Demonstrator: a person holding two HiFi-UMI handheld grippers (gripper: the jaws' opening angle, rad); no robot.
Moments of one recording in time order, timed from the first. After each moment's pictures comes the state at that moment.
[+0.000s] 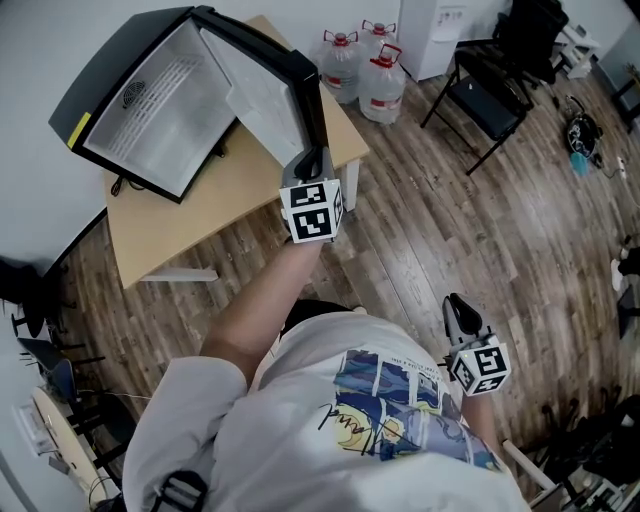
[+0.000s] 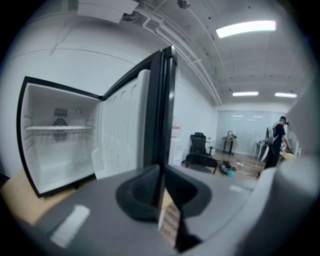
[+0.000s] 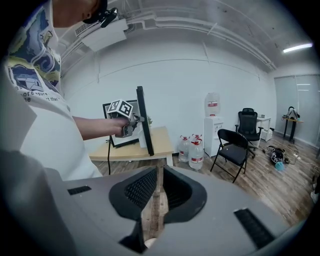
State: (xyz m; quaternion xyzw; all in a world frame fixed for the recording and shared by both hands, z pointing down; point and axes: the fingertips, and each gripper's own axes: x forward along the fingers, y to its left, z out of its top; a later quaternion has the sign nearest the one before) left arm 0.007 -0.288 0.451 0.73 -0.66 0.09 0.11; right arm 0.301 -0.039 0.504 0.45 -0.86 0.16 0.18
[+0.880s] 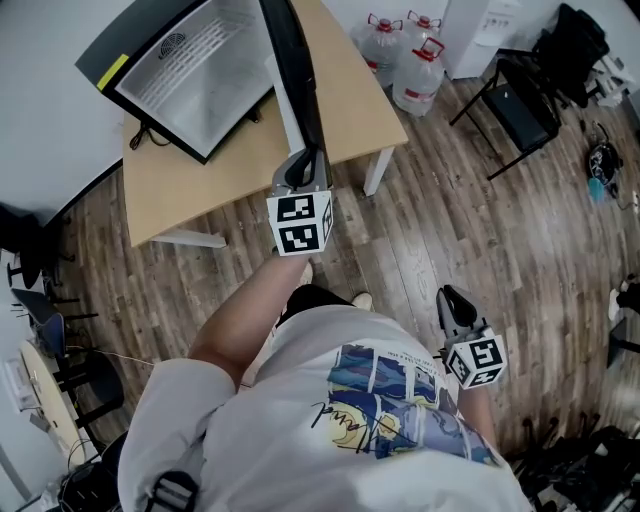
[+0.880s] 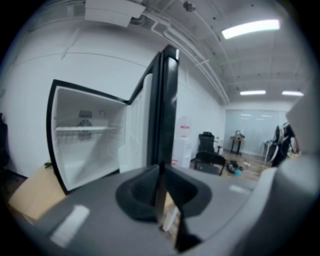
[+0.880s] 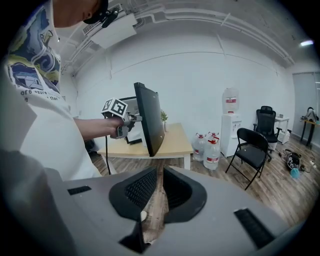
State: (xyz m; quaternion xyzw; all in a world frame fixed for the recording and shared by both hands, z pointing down) left arm -0.083 -0.214 0.452 0.70 -0.70 0.09 0.12; right arm 0.228 -0.040 0.509 0.37 -0.89 0.16 0.20
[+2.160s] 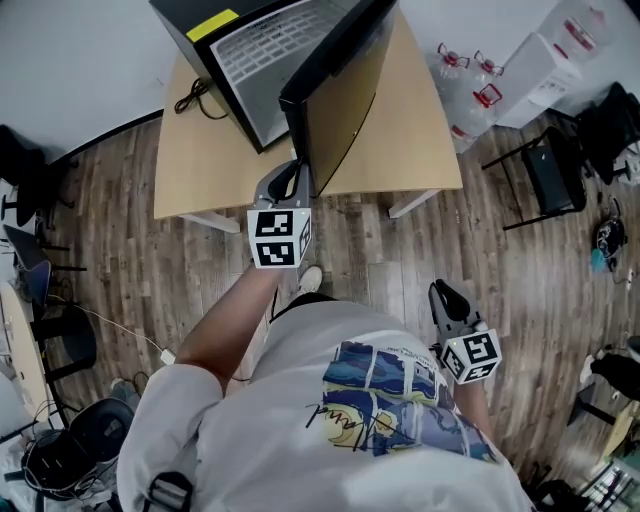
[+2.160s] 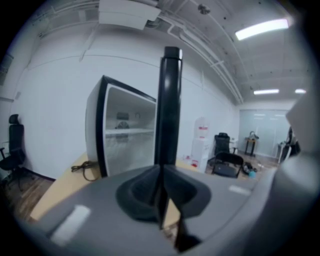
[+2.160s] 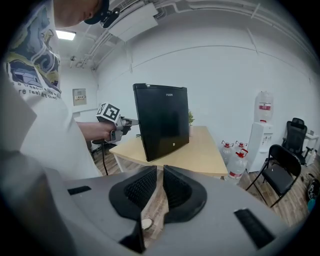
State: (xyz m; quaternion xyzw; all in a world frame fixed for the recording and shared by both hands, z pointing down) left arm -0.267 -0.158 0.457 0.65 -0.74 0.09 0.12; right arm 0.067 -0.093 0.490 0.26 -0.93 0.11 0.23
